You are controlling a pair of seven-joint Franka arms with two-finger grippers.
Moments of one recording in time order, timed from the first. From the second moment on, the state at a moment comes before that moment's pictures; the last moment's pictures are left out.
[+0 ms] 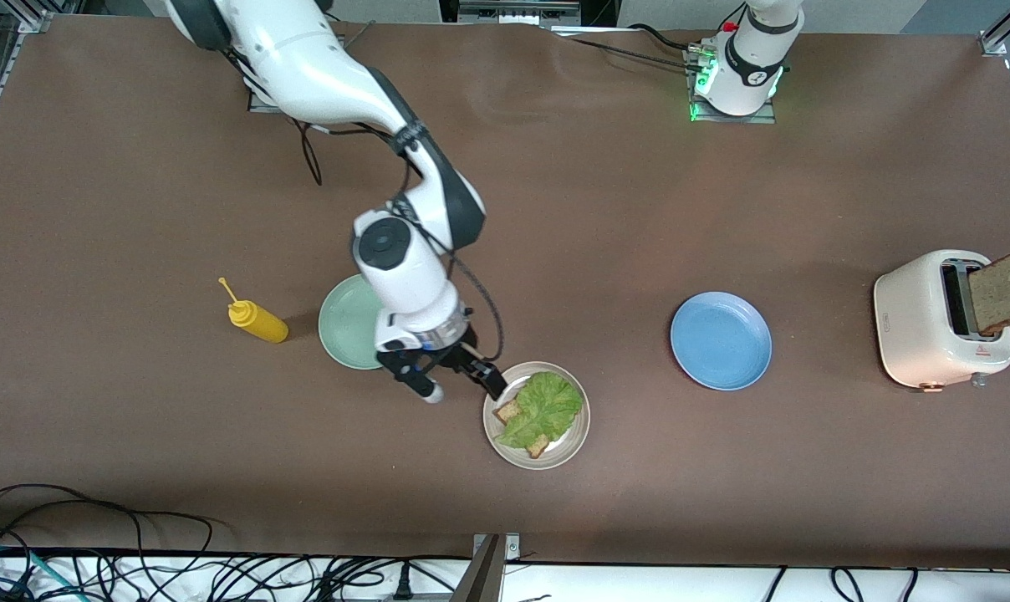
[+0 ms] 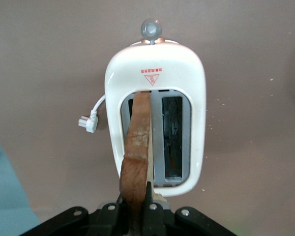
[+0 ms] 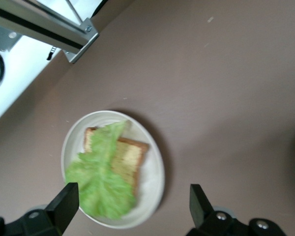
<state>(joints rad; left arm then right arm) 0.53 0.55 -0.18 -1.20 0.26 1.51 0.48 0.65 0.81 -0.14 -1.21 0.24 2.37 1.00</state>
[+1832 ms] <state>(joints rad) 0.50 0.22 -0.62 -1.24 0.07 1.13 -0.06 -0.13 0.37 -0.08 -1.80 0.54 1.81 -1.77</state>
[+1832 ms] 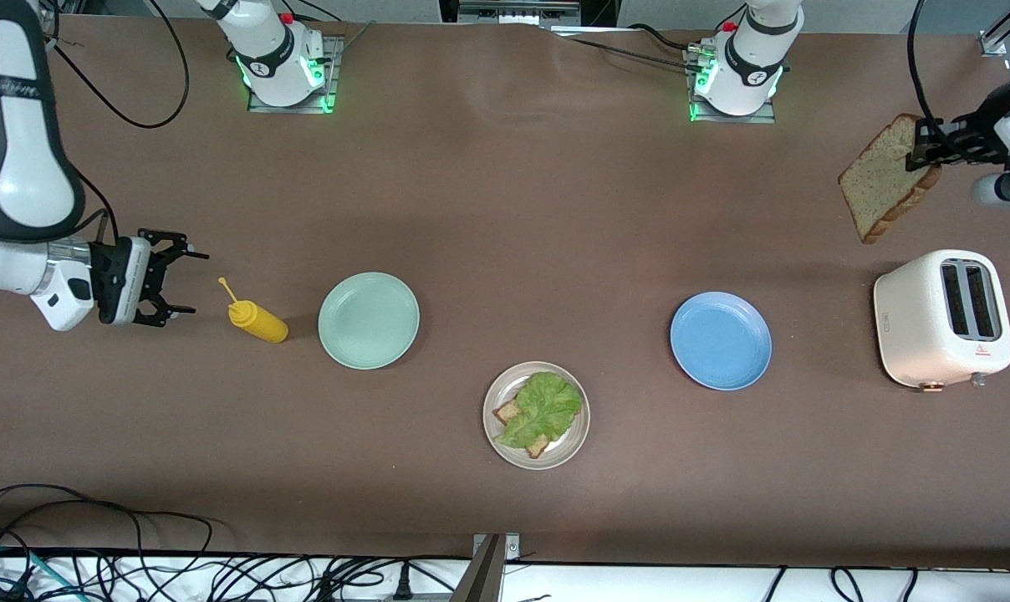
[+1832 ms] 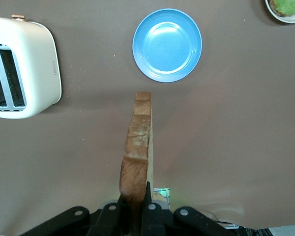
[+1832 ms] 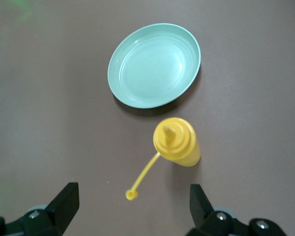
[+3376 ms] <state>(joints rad) 0.52 0.36 -0.61 -1.24 0.07 1.22 -0.06 -0.17 0.87 -0.05 -1.61 0.99 1.73 -2.40</state>
